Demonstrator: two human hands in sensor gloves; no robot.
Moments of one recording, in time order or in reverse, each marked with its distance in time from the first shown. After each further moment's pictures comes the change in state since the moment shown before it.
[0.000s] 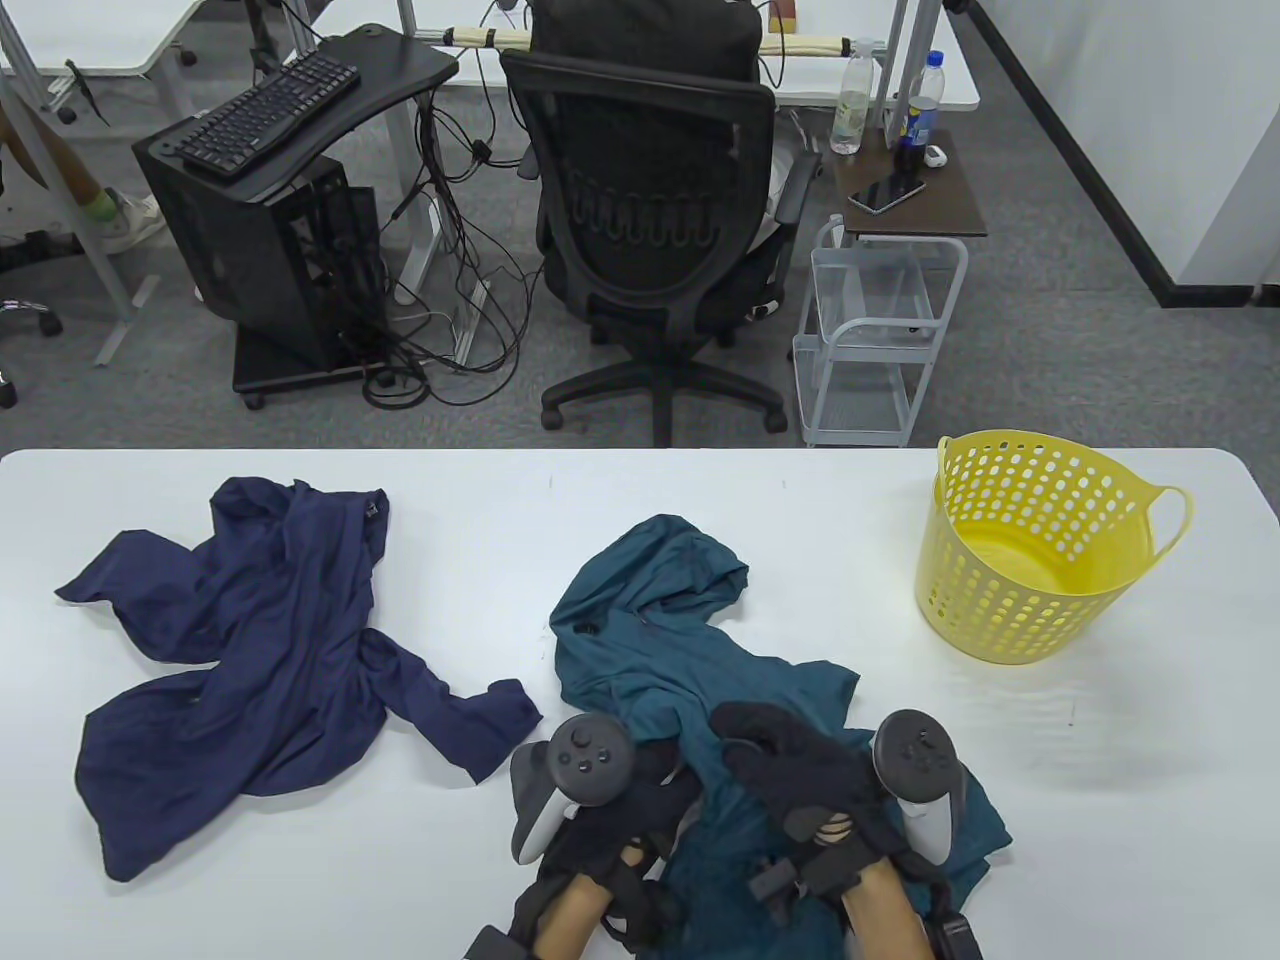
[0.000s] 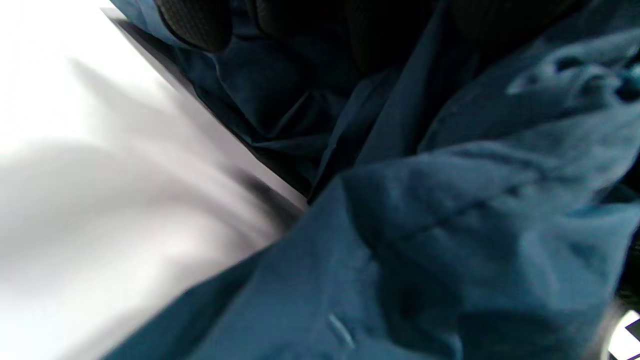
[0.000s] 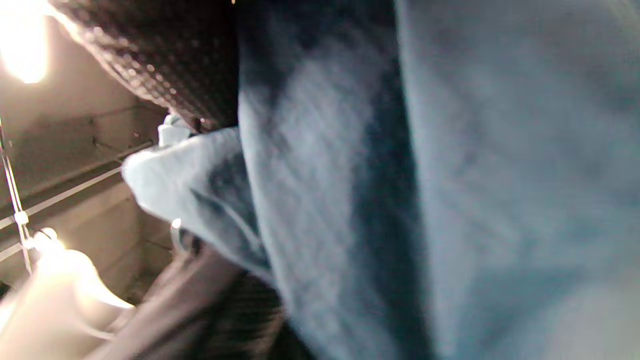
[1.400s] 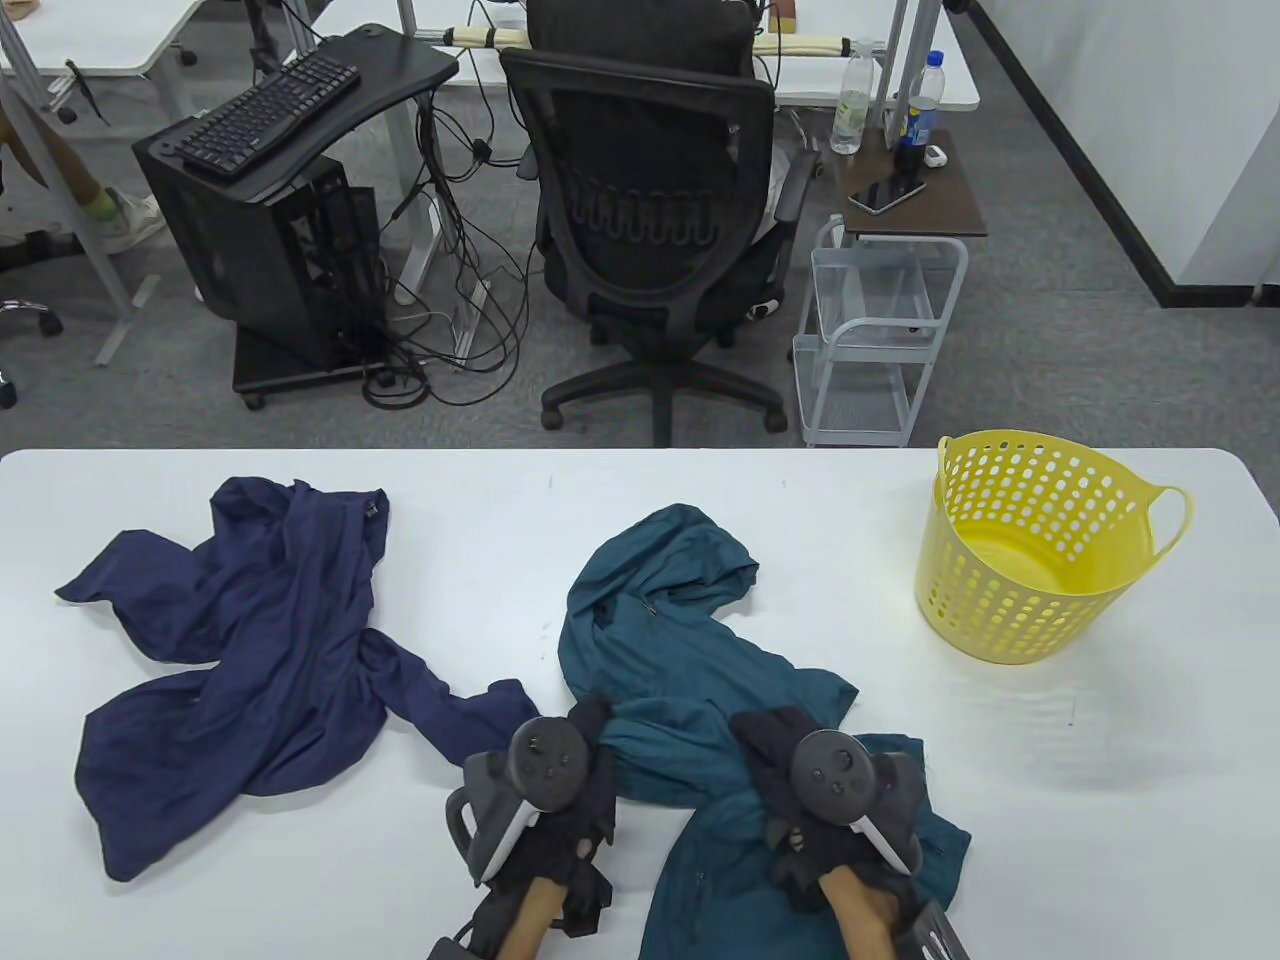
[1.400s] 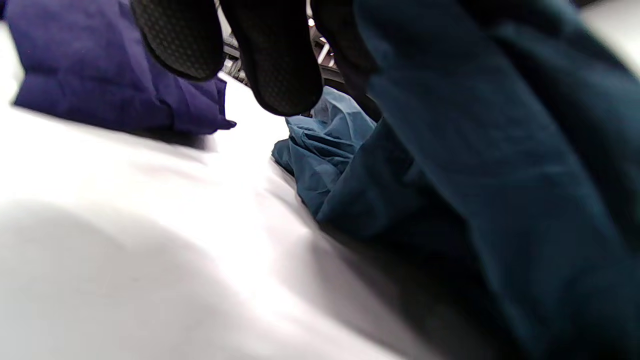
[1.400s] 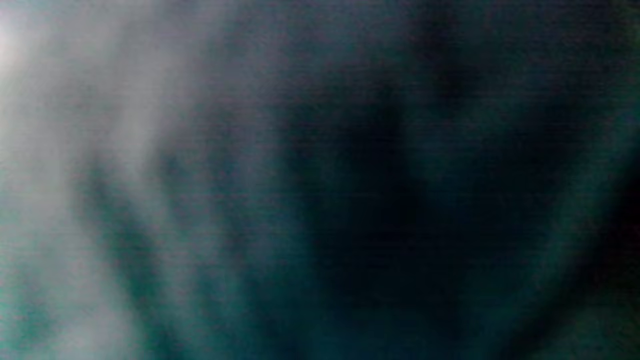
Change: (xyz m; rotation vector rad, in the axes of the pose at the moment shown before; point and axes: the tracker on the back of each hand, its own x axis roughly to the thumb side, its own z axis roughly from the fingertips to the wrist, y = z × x) left_hand -0.026 0.046 0.020 0.217 0.229 -0.145; right_hand -0.005 0.009 -0.001 -0.143 -0.003 0.749
